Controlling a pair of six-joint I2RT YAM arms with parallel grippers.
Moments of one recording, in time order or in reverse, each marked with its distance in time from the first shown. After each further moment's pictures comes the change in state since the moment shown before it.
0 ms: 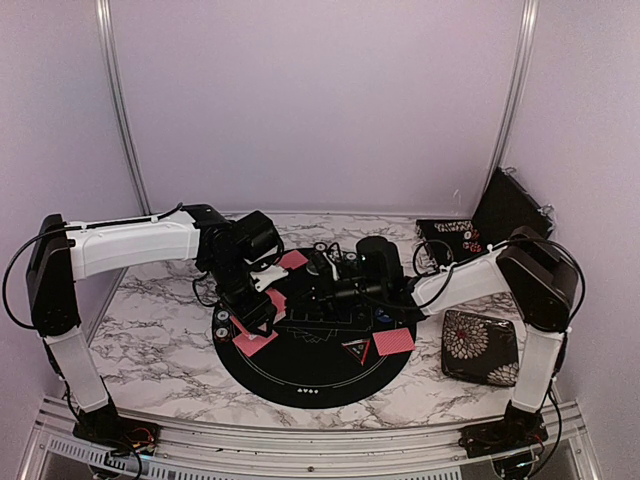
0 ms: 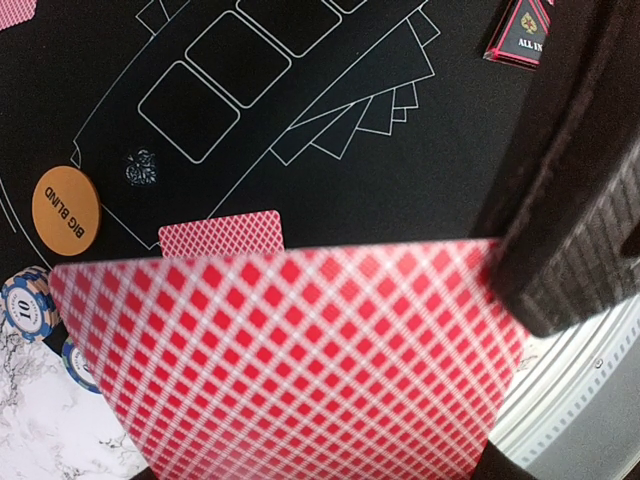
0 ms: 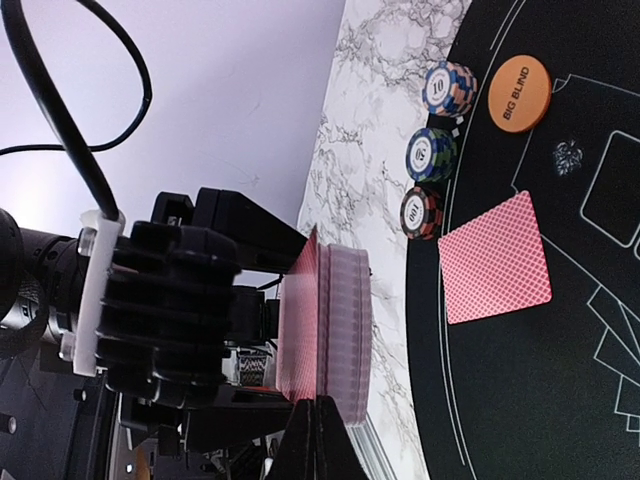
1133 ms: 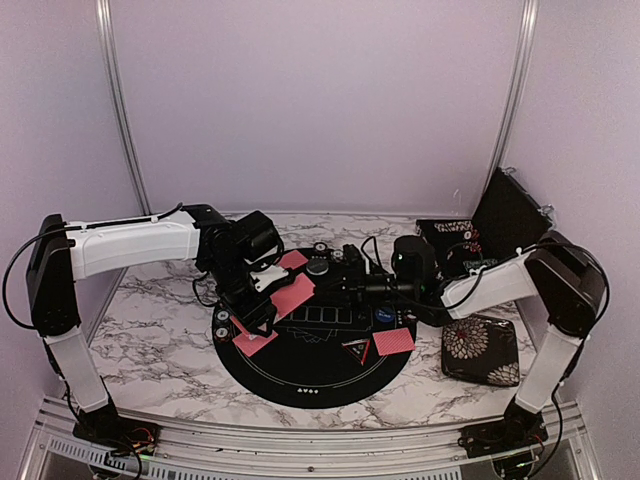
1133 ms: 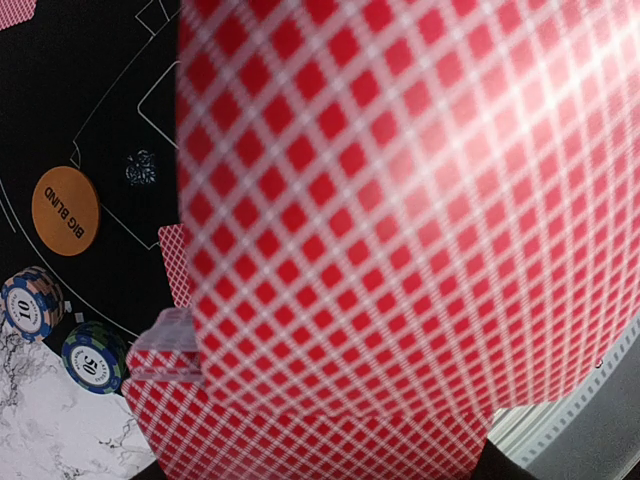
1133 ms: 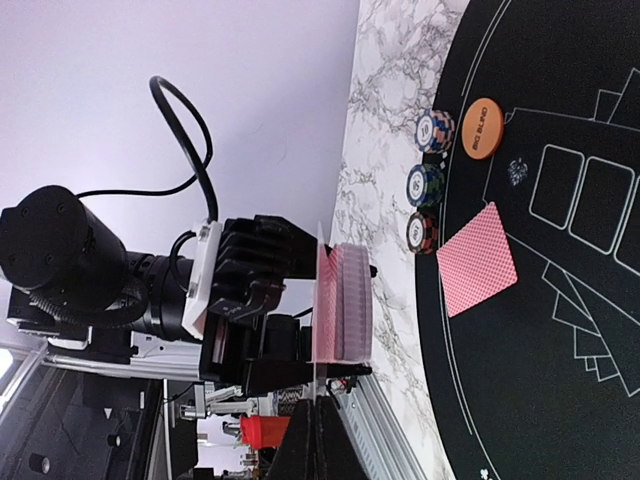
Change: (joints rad) left arm 0.000 0.000 0.000 0.000 0.000 0.000; right arm -0.100 -0.149 -0.196 0.149 0.009 0.131
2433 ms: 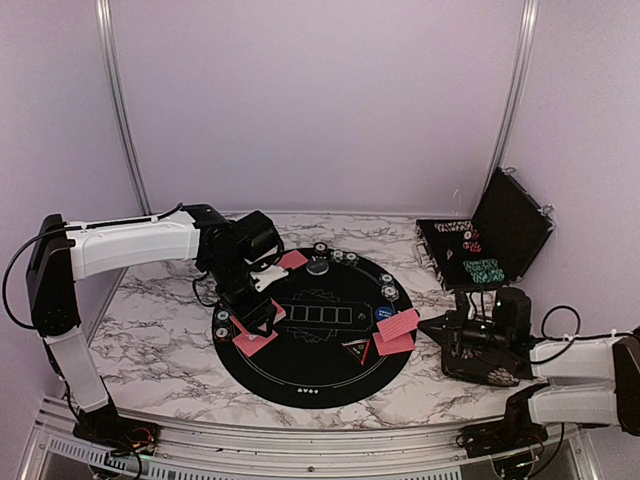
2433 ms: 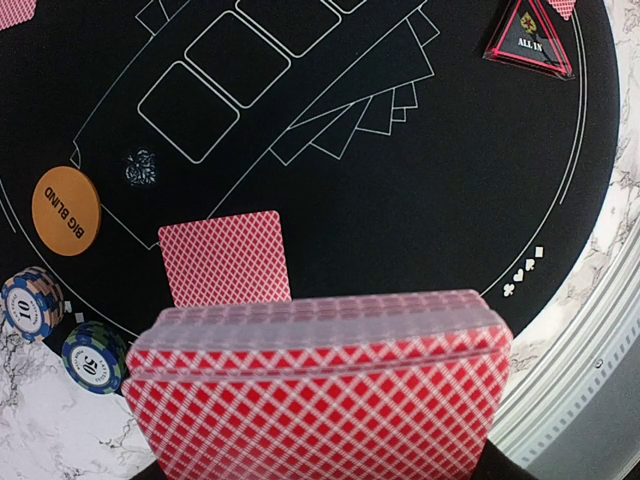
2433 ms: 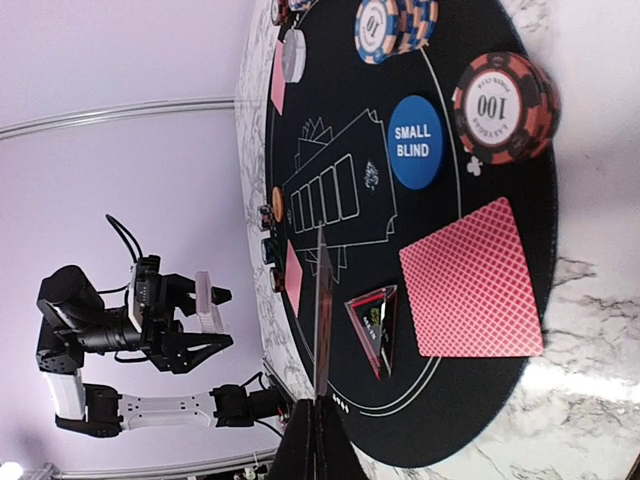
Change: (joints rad) left arm 0.000 0.000 0.000 0.000 0.000 0.000; right arm -0.478 -0.697 -0.687 -0.231 -0.013 -0.056
